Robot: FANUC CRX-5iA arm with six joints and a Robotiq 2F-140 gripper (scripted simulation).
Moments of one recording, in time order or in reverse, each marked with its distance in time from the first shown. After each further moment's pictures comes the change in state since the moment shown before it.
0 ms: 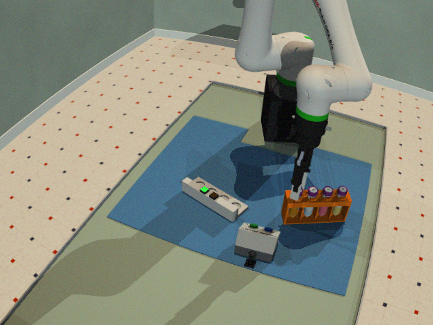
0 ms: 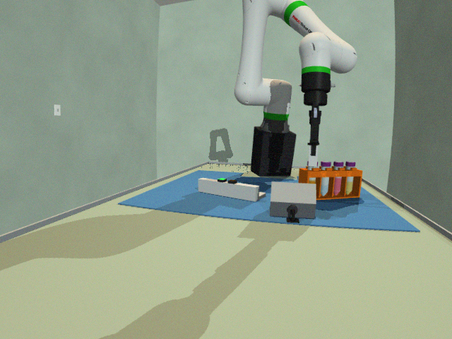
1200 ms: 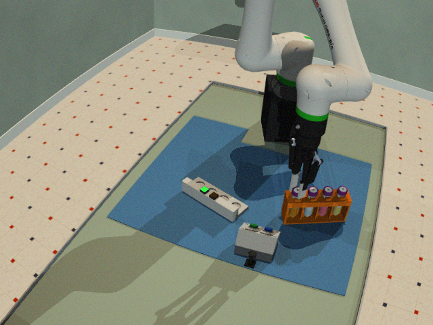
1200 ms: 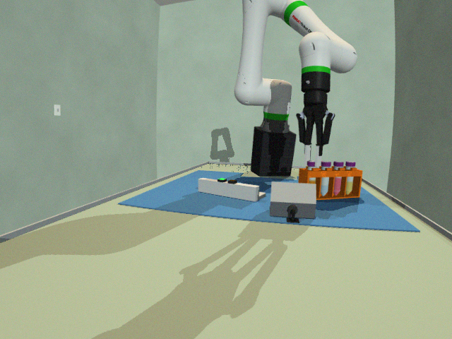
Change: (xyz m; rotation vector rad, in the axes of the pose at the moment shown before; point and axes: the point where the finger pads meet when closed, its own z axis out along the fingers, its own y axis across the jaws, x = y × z) arm 0.000 0.000 -0.001 0.000 0.000 -1.043
